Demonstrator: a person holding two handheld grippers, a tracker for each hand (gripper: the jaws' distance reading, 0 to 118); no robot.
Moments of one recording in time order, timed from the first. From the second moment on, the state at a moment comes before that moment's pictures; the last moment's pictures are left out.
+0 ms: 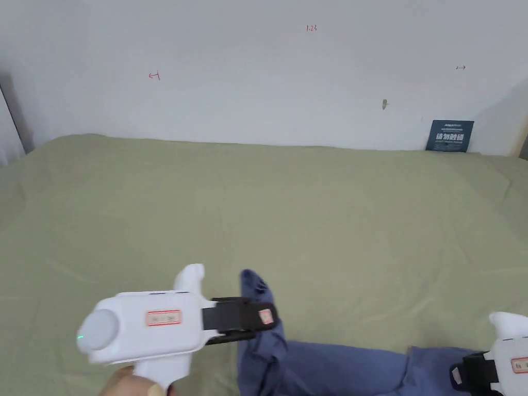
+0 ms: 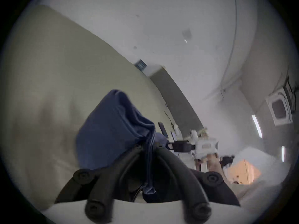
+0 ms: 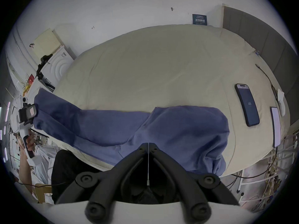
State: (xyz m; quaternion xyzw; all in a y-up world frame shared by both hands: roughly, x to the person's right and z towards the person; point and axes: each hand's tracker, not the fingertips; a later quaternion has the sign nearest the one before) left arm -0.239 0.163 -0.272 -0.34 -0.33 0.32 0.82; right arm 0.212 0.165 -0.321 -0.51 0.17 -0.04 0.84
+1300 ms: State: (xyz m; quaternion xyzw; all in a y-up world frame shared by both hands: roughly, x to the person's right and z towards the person) left arm -0.126 0.040 -0.307 -0.50 -0.28 0.36 0.74; right arm 0.223 0.149 -0.324 -0.53 0.16 -0.04 0.83
